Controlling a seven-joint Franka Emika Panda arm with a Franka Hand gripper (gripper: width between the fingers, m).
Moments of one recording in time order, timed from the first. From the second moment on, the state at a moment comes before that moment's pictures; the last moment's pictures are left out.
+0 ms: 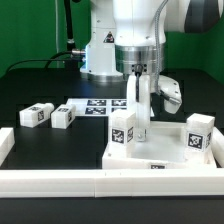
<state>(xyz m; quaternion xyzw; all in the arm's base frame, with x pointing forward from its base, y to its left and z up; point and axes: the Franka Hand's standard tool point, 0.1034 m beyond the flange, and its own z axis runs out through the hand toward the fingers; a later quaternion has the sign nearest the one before) 0.483 0.030 0.008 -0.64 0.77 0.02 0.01</state>
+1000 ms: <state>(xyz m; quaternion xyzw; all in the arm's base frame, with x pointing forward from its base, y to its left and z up) 0.482 0.021 0.011 -0.68 0.73 0.01 0.02</state>
